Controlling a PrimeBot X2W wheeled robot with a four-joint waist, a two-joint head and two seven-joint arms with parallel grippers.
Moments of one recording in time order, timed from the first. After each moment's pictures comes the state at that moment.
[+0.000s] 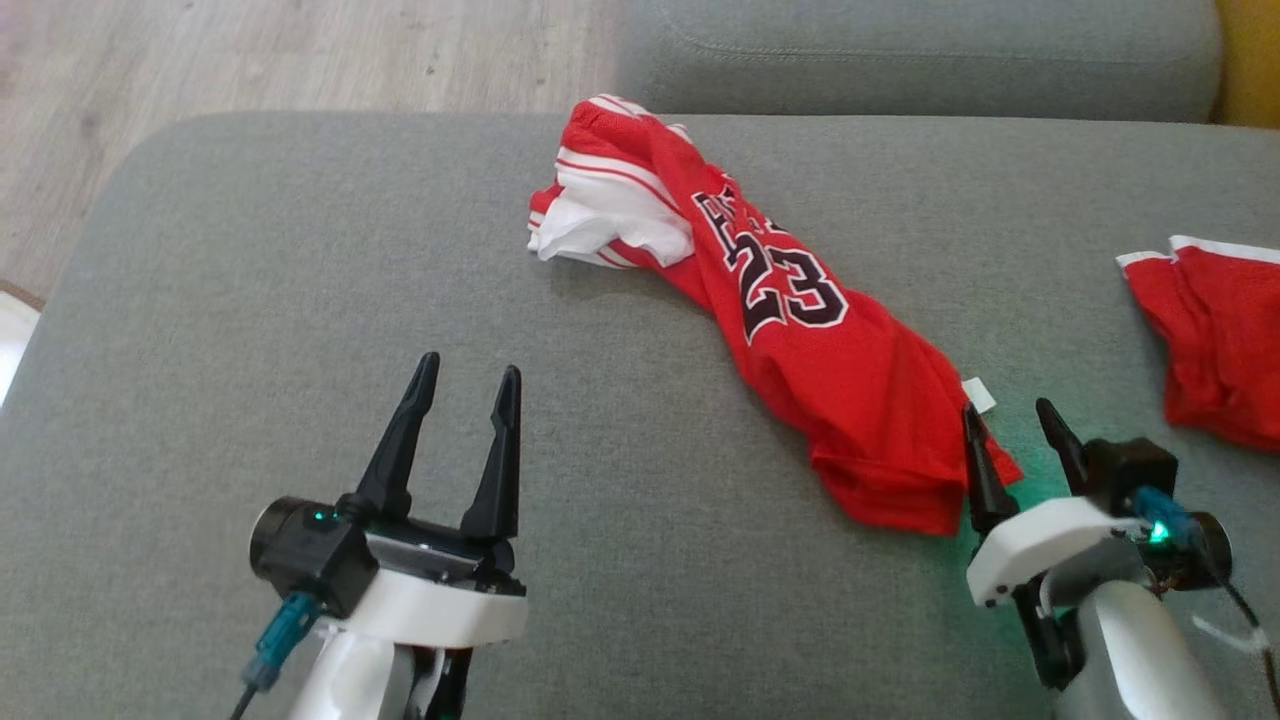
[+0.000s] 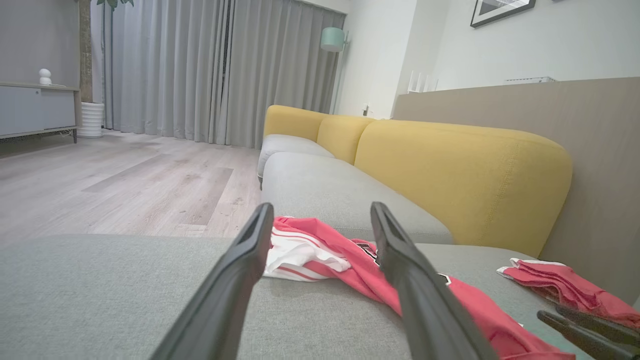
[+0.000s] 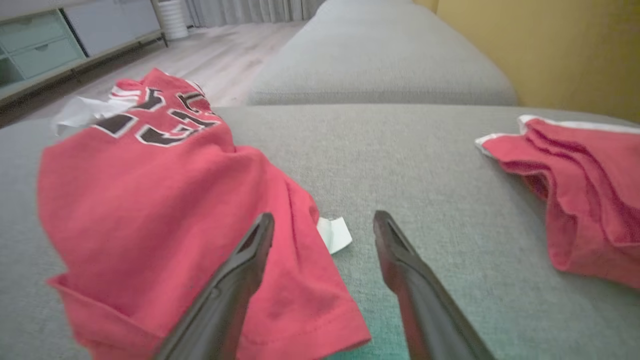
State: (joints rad) left arm -0.12 0.05 -0.29 0.13 -0.26 -0.13 -0.26; right arm -0.19 -0.05 -0.03 0.52 0.03 0.12 -0.15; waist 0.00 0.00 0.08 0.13
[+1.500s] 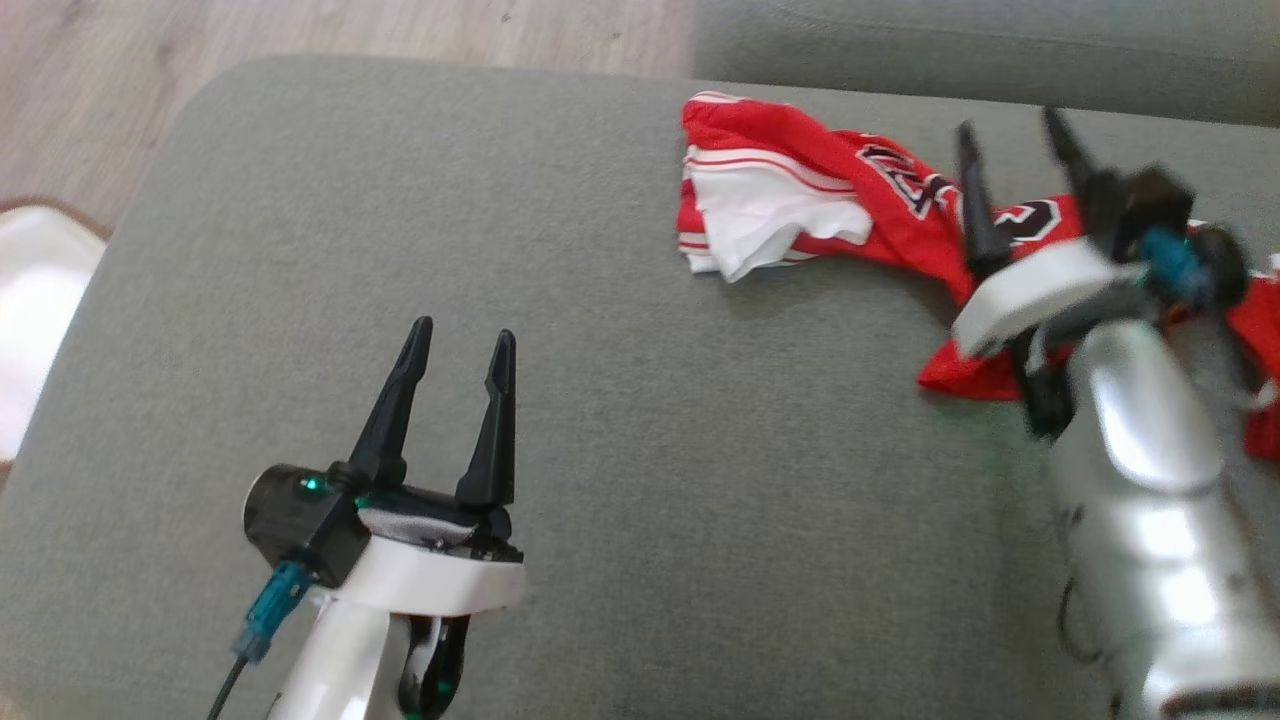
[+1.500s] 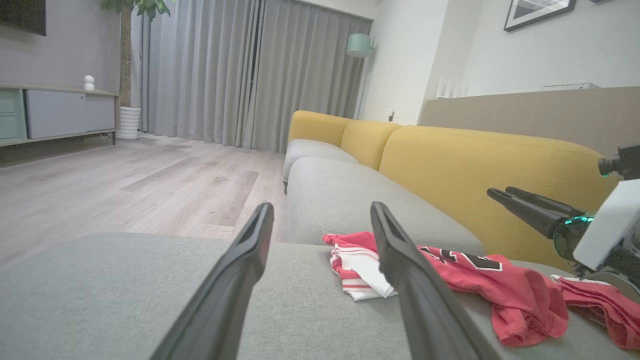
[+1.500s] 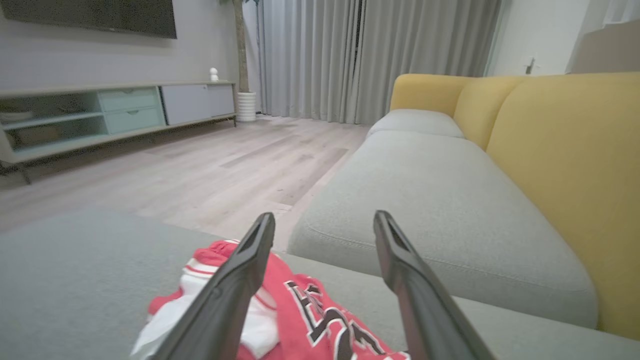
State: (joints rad) left arm -0.17 0.05 -0.28 0.13 -0.28 -0.13 -0.26; right arm -0.69 -0.08 0.03 0.78 -0.05 0.12 -0.25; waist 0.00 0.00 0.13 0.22
